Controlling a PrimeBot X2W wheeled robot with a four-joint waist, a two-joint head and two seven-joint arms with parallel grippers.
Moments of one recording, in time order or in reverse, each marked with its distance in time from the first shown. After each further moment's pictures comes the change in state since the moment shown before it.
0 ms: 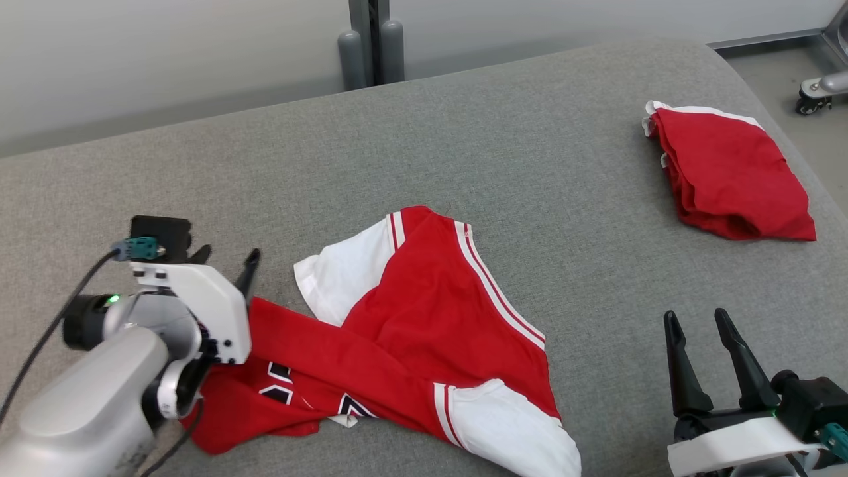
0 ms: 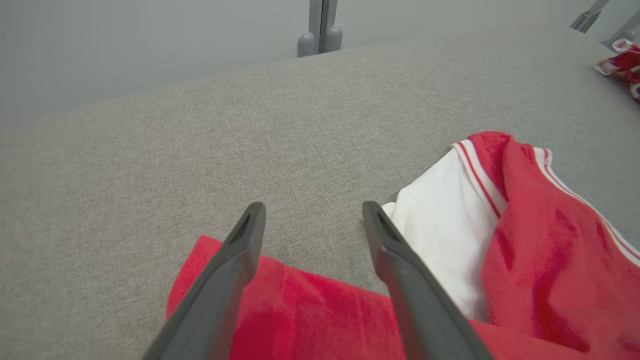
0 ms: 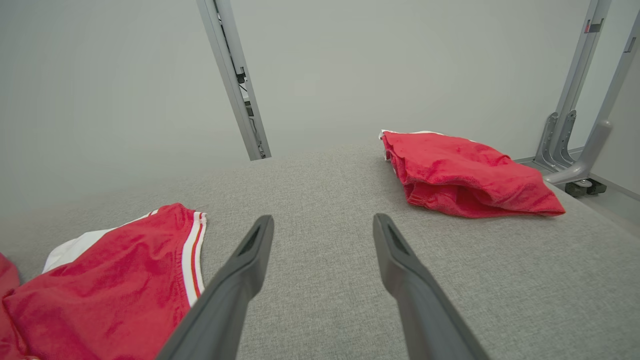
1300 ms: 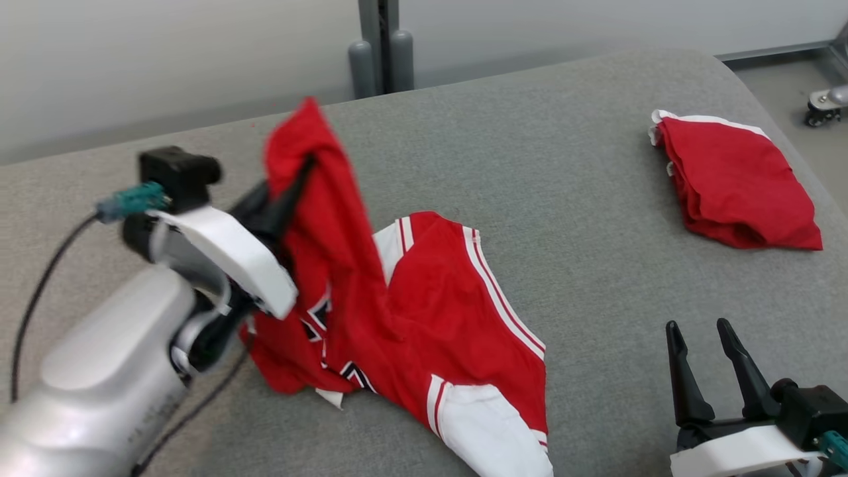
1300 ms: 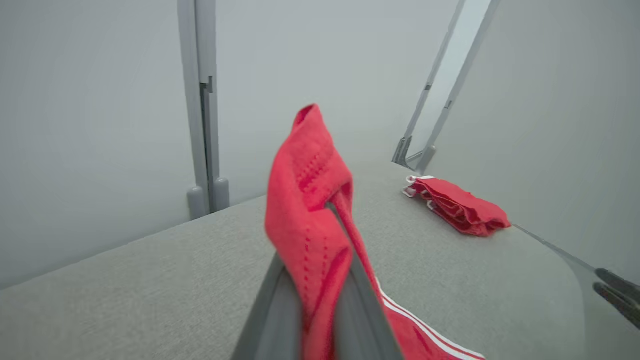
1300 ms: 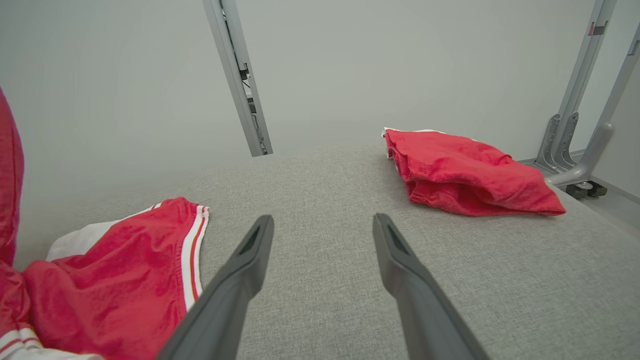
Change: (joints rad) left arm -0.115 -0.048 0.060 -0.006 -0.010 -0.298 -0.195; right arm 0.013 0.000 -0.005 0.008 -0.017 0.000 0.000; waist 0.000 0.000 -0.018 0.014
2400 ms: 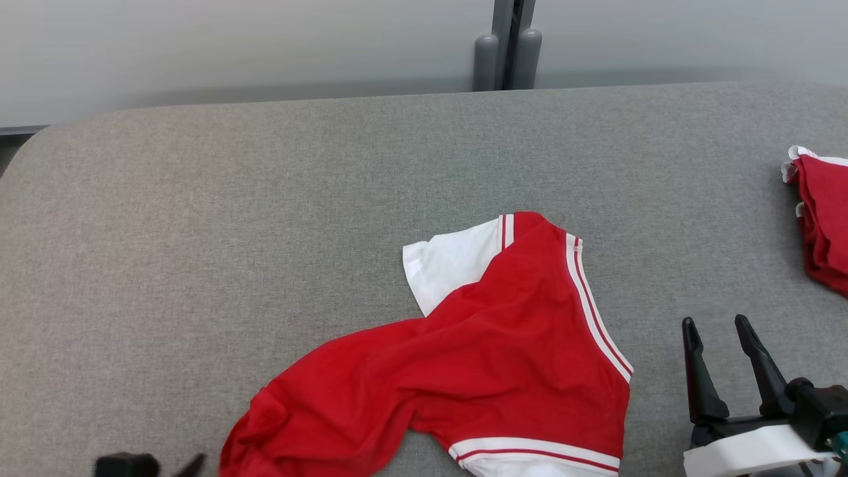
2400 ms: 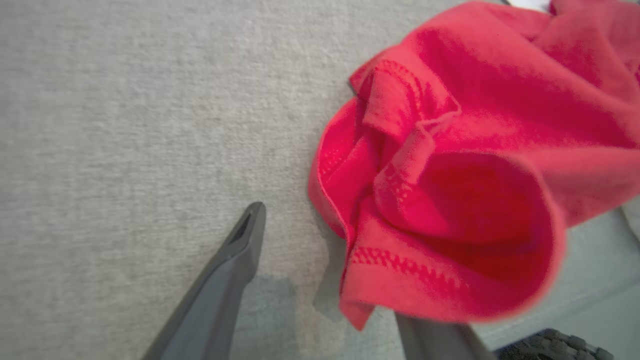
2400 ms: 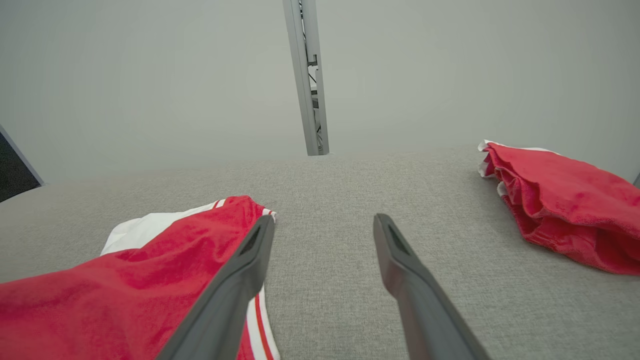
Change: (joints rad) left arm 0.646 0.189 -0.066 -0.090 -0.095 0.130 -0.130; right arm 0.011 0.000 -0.045 -0.020 -0.053 0.000 0.000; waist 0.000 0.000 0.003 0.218
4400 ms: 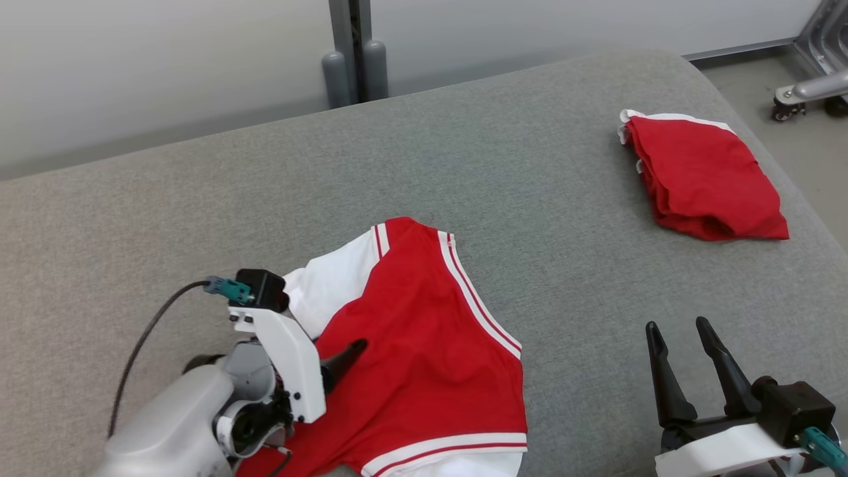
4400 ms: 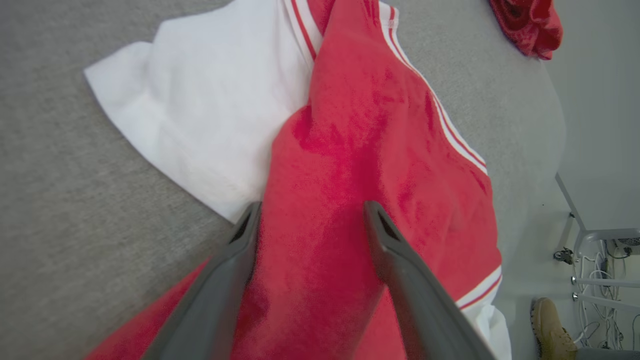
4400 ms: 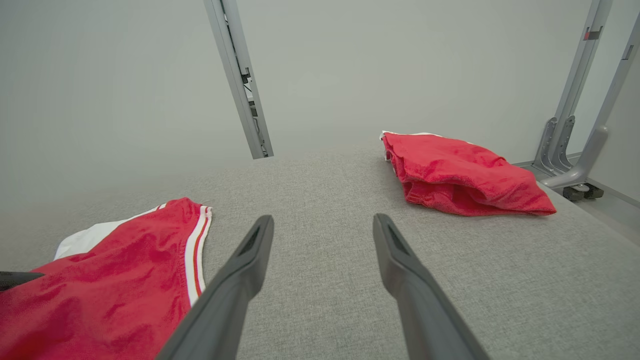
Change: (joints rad) left arm -0.456 -0.301 0.013 0.238 -0.039 -0.147 0.543; right arm -0.018 0.000 0.083 0.028 0.046 0.000 0.000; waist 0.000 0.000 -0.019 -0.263
